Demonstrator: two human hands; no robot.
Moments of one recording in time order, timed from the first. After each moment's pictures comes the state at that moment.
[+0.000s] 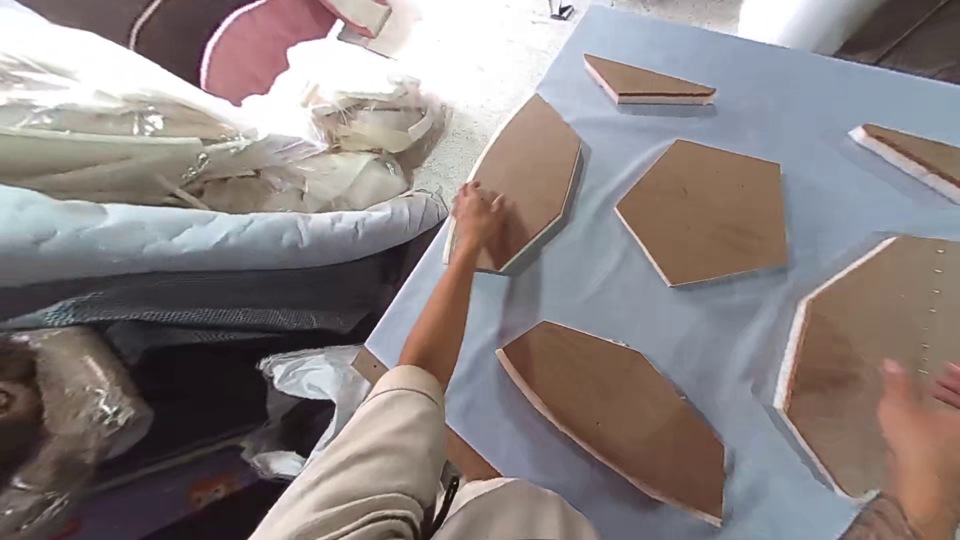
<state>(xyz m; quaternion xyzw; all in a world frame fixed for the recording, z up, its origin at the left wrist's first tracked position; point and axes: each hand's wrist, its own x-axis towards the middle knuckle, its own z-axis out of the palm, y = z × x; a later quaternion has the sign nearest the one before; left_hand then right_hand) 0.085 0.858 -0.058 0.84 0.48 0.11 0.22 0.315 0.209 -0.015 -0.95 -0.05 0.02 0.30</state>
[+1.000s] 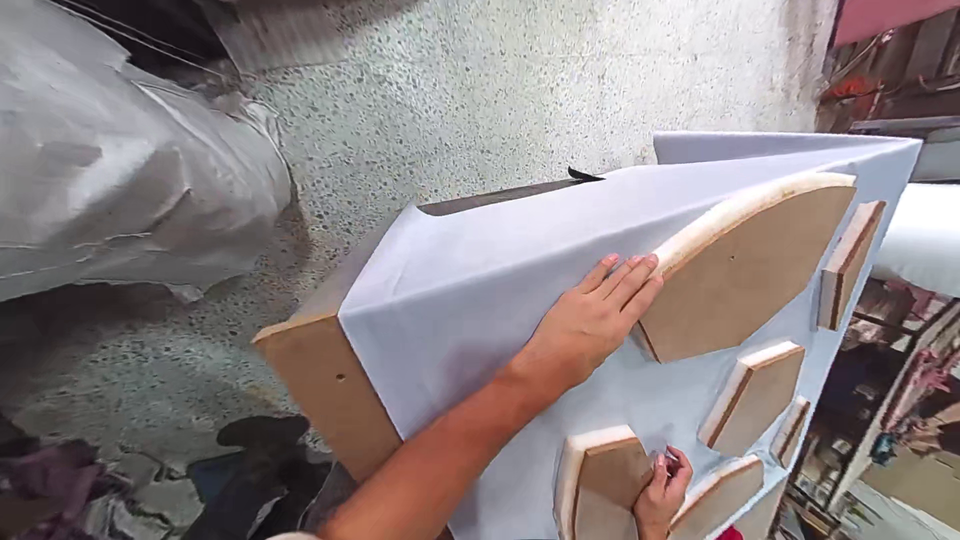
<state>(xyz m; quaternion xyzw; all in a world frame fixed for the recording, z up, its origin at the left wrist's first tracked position) -0.112 0.862 -0.151 0.83 0.33 0.21 0.41 0.129 0.459 -0.112 -0.93 -0.35 0.08 0.13</state>
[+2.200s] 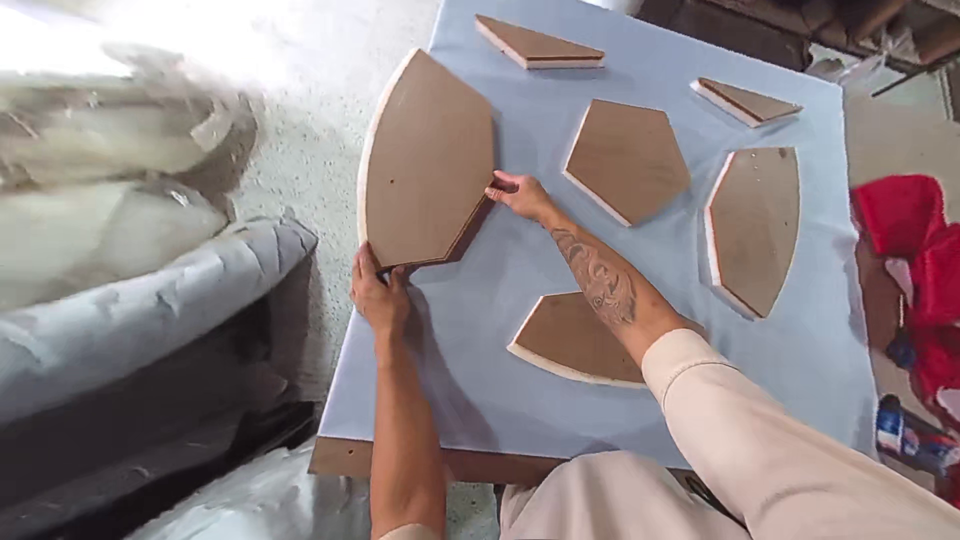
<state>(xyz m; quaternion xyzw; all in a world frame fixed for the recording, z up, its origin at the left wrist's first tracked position) -0.097 0.899 -0.146 0.85 0.41 0.19 0.29 0.218 0.725 -0.085 -0.83 -0.29 0.28 0.39</state>
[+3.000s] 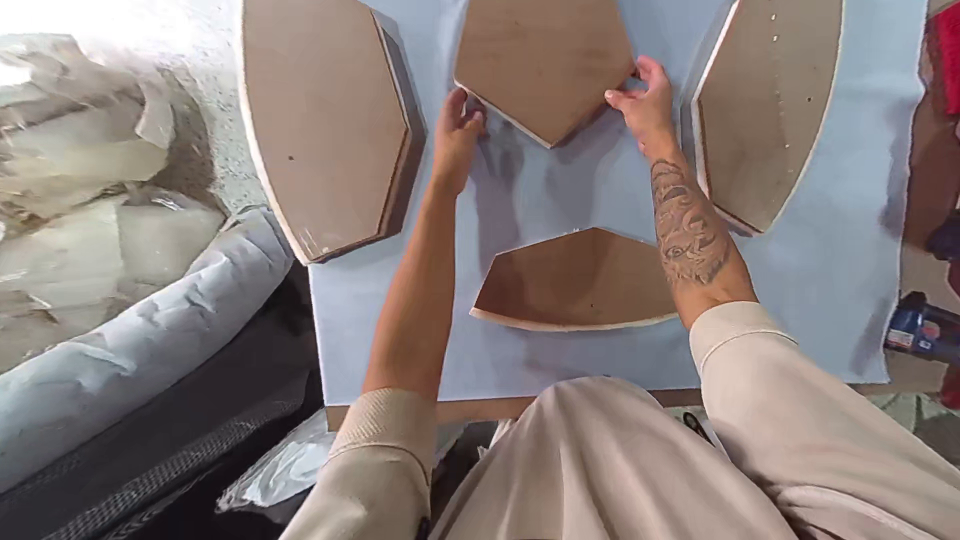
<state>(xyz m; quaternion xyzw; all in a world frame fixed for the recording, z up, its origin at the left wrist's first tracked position) 0.195 0.753 -0.112 0.69 0.17 0.04 0.70 0.341 0.437 -0.094 -0.85 -0.03 0.07 0.52</state>
